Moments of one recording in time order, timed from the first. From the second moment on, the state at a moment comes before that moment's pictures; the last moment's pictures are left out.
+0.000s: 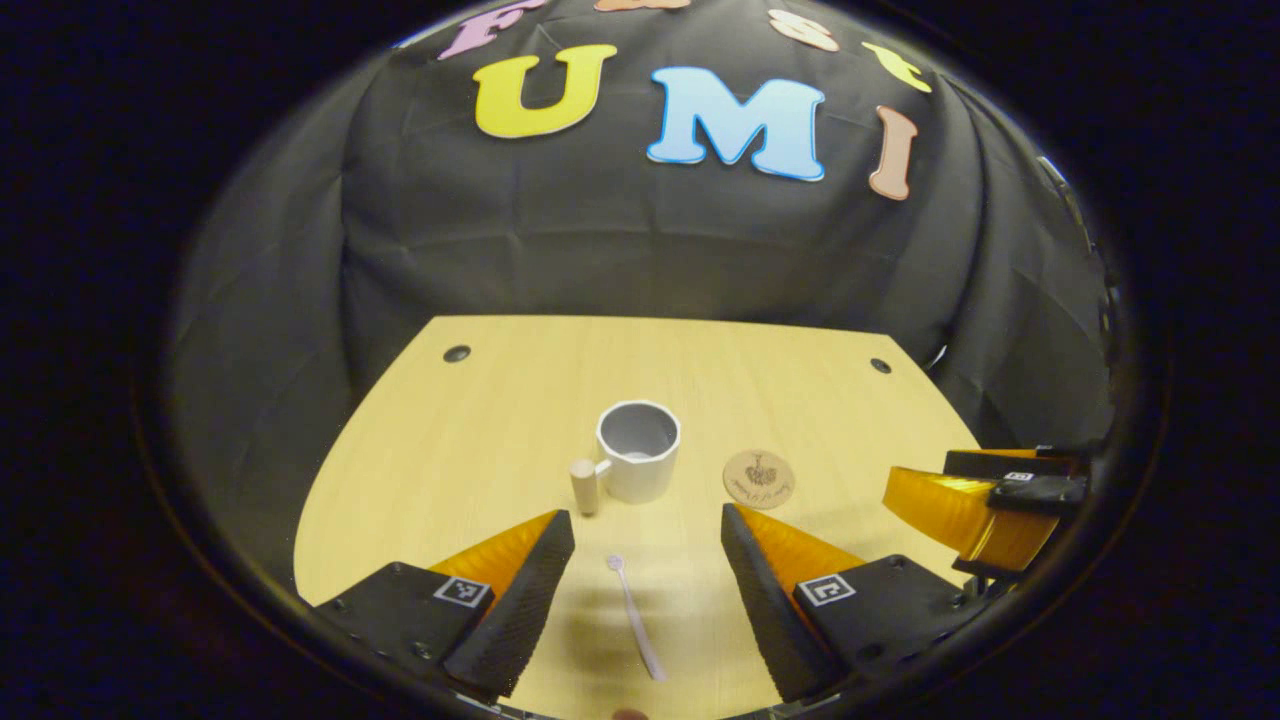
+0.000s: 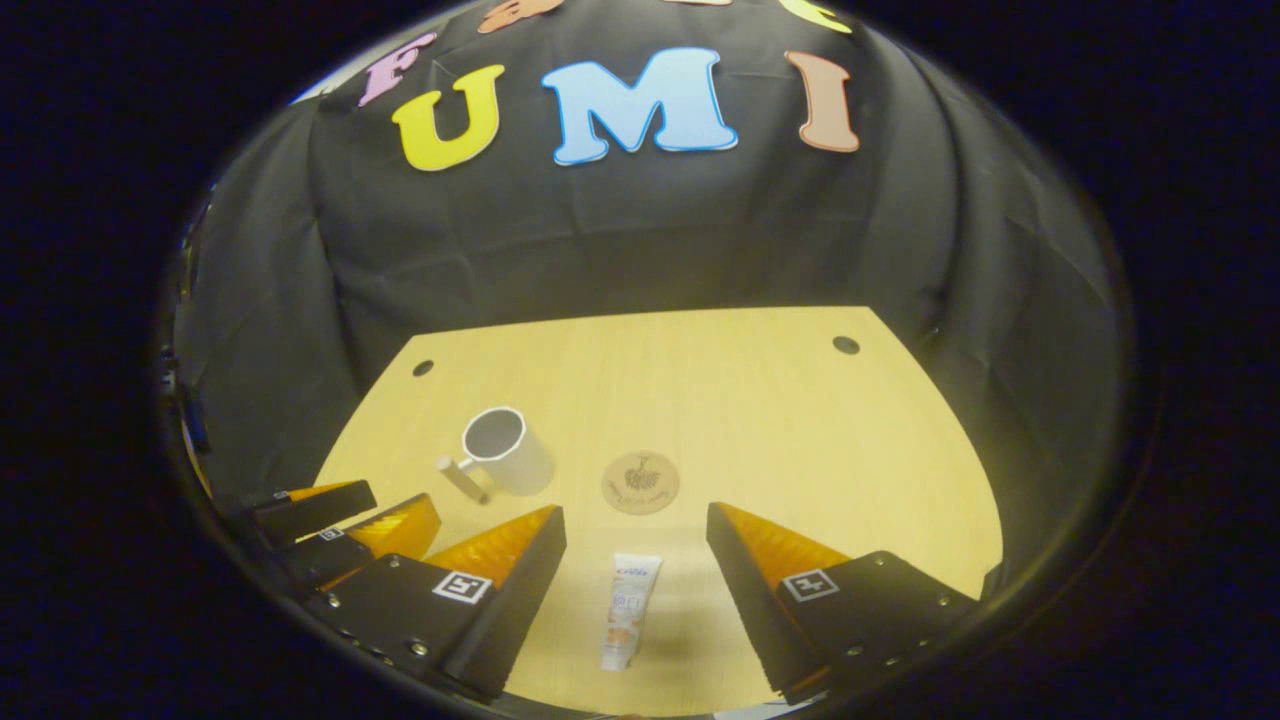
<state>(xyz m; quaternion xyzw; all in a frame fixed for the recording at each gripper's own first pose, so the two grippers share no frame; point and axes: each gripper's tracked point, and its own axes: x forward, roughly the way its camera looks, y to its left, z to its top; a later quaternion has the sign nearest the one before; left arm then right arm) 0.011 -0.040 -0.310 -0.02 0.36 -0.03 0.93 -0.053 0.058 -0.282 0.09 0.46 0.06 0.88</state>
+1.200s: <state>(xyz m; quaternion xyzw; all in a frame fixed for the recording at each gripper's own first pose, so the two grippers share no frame) -0.046 -0.011 -0.494 -0.05 0.60 0.03 0.80 -0.135 0.096 -0.440 0.06 0.67 0.06 0.74</state>
